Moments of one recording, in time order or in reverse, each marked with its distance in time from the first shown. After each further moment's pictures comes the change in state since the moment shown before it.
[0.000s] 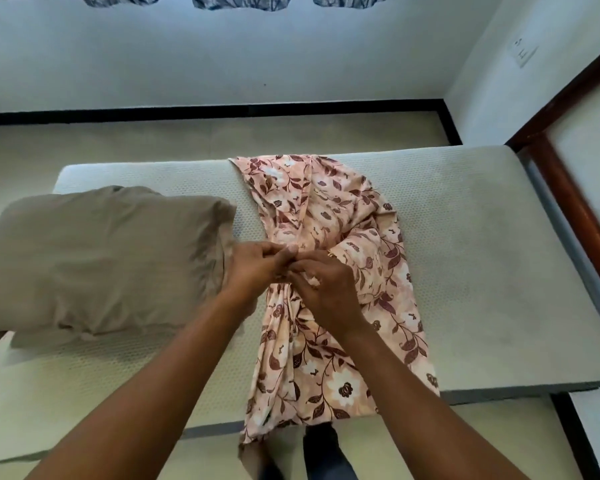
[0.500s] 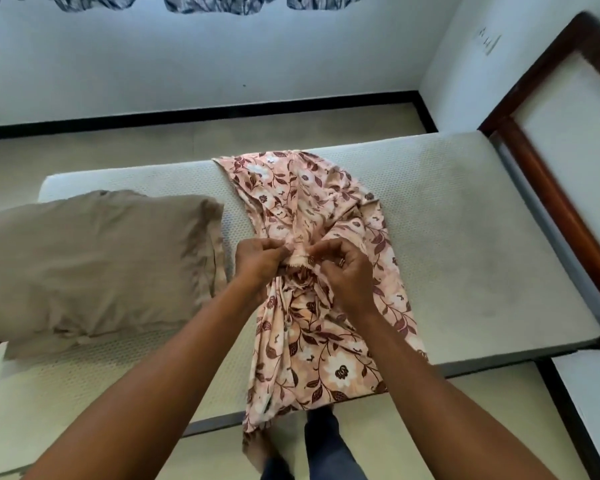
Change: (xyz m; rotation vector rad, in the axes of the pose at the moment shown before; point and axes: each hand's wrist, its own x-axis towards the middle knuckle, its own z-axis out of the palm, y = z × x) left_hand -0.009 -0.008 0.030 -0.083 0.119 -0.131; right_hand -0.031 0.008 -0.028 0.399 0.198 0.522
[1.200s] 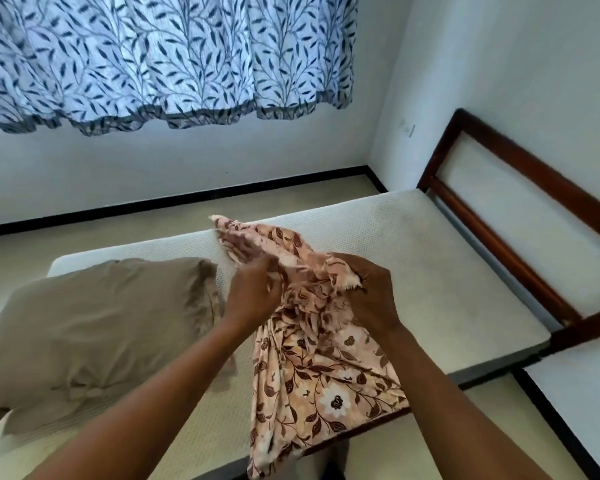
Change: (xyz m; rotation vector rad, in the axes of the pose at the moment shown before) left_hand -0.117 0.030 -0.023 0.886 0.011 0.919; right_hand -0.094 -0.124 -0.066 -0.308 0.172 -0.470
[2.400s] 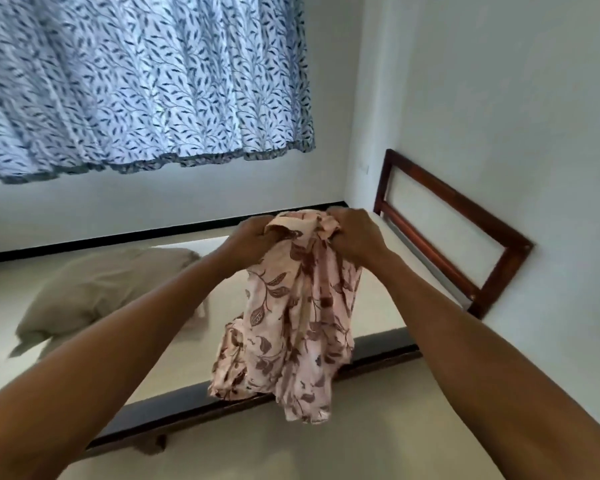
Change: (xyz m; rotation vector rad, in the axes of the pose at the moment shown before) left_hand -0.266 0.311 -0.038 -0.203 -0.141 0.119; right_hand -0.186 -0.143 -0.308 -0.528 -0.185 -0.089
